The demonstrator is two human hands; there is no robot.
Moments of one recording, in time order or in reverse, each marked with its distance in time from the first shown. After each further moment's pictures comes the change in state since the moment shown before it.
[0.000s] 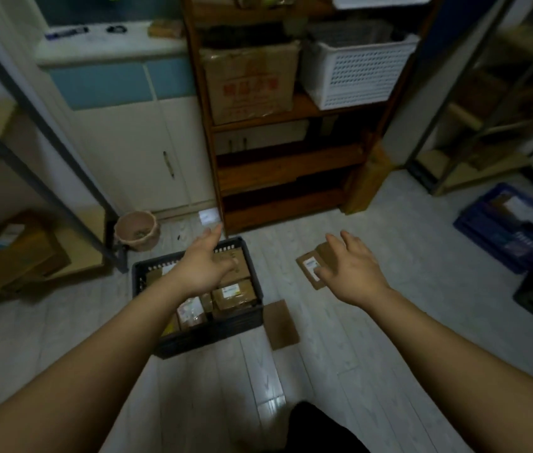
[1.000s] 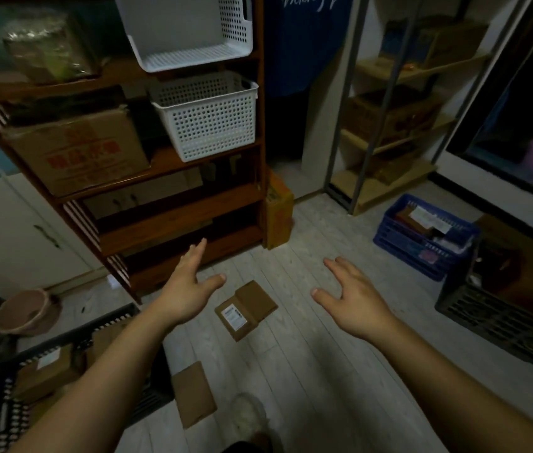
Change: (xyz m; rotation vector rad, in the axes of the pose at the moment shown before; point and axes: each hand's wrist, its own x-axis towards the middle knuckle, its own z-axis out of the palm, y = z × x) left_hand 0.106 0.300 0.231 -0.030 0.045 0.163; right_hand 0.006 0.355 -0.138 0.425 0.074 0.137
